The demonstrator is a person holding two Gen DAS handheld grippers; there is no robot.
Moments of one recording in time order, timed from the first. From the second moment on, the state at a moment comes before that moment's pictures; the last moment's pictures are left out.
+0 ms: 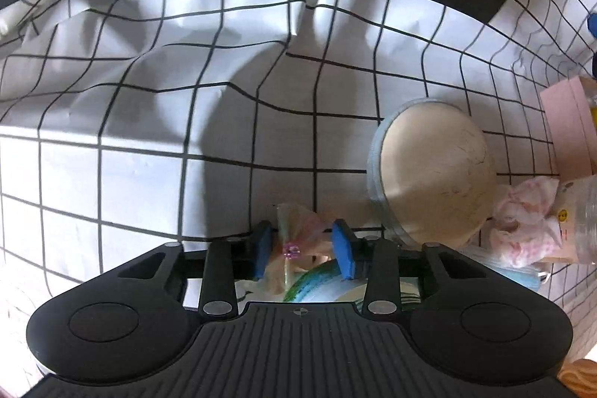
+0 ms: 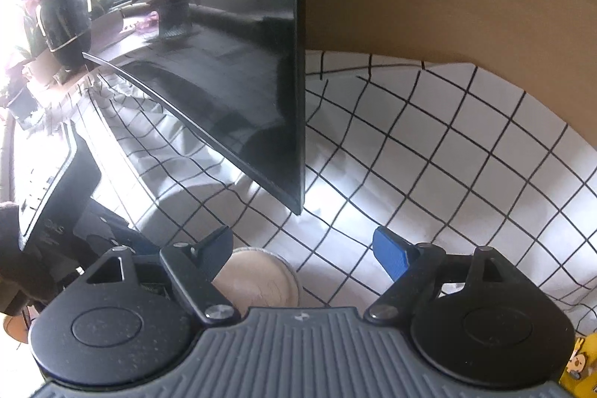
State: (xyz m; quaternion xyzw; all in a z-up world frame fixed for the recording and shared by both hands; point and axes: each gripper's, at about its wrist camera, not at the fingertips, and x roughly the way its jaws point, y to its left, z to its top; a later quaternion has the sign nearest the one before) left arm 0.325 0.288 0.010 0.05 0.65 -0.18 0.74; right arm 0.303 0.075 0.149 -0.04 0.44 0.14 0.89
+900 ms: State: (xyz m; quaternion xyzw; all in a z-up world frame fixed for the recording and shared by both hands) left arm 0.276 0.396 0.068 -0.12 0.48 -0.18 0.85; right arm 0.371 0.108 0.036 0.09 0.67 0.09 0.73
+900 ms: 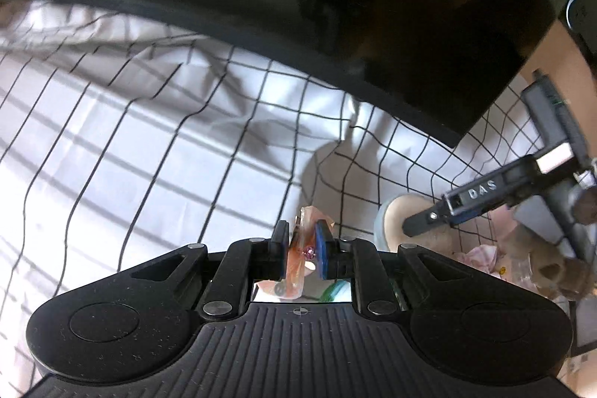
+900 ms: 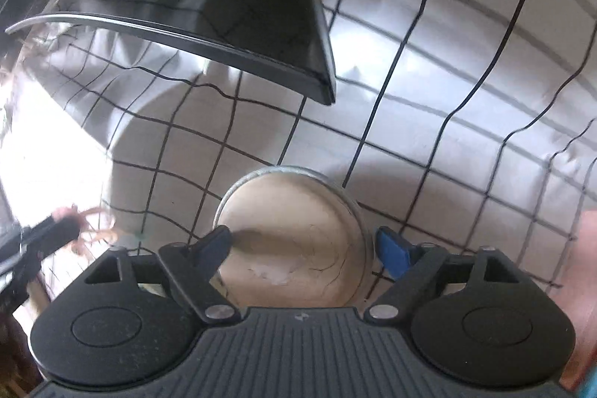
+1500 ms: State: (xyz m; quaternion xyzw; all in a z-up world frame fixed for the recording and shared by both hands) left arm 0.253 0.426 0.045 -0.18 0.49 -0.16 0.84; right arm 0.351 0.120 0.075 0.15 0.60 0.19 0.76
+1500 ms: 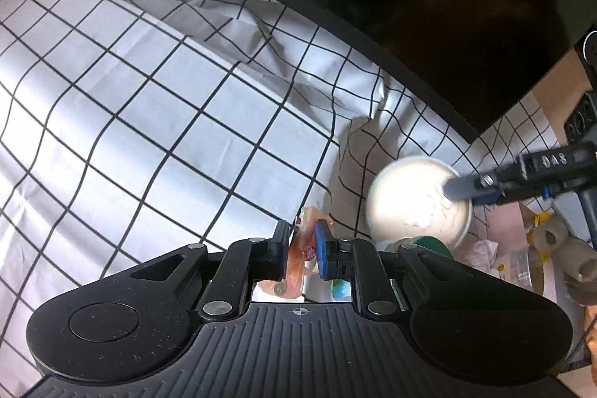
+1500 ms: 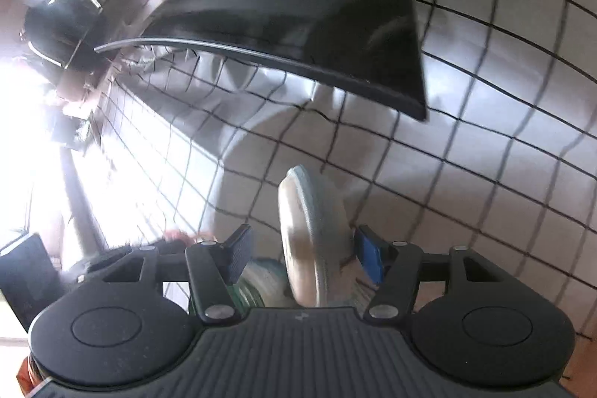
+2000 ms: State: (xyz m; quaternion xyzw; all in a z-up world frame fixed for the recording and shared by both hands) left arm 0.195 0.437 0.077 -0.19 0.45 -0.16 0.86; right arm 0.275 0.107 0.143 0.05 0.52 0.18 0.83
